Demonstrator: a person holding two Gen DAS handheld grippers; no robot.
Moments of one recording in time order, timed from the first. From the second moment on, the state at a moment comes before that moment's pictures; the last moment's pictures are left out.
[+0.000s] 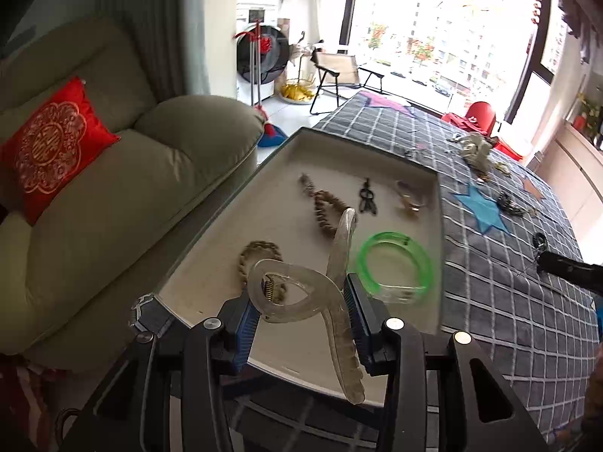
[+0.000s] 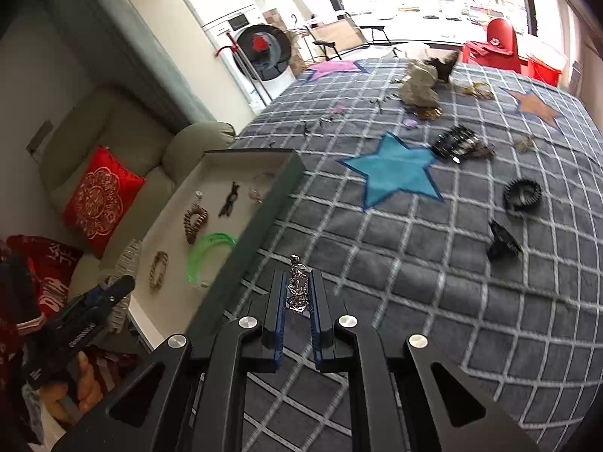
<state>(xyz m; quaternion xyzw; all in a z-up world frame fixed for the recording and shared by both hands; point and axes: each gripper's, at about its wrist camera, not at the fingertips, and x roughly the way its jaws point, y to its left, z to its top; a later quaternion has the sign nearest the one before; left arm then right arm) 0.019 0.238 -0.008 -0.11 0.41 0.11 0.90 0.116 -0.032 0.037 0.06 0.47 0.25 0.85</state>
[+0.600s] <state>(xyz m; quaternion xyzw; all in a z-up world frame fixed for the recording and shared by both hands) 0.059 0.252 -0.031 -0.11 0.43 0.11 0.89 0.157 0.060 0.036 0.01 0.47 0.31 0.83</state>
